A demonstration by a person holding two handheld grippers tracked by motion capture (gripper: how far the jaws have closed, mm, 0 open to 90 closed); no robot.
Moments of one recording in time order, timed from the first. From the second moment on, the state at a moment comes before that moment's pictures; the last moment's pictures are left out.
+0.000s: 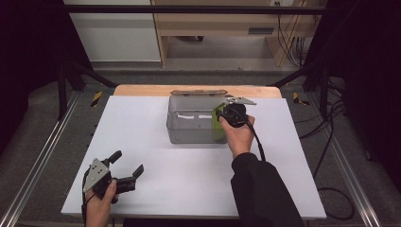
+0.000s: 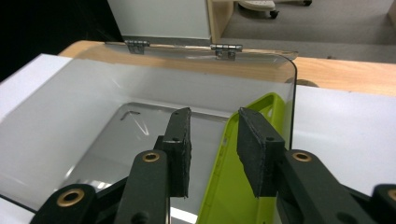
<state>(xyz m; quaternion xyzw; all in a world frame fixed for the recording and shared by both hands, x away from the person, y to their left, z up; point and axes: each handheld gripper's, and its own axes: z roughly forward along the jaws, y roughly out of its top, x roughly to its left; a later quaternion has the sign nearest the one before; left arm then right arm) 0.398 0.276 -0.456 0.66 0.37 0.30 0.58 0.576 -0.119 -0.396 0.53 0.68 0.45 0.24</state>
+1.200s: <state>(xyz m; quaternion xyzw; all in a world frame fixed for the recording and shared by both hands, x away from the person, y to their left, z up) 0.405 0.288 -0.463 0.64 0.41 0.29 0.58 0.575 -0.108 -0.381 0.51 0.65 0.51 0.25</state>
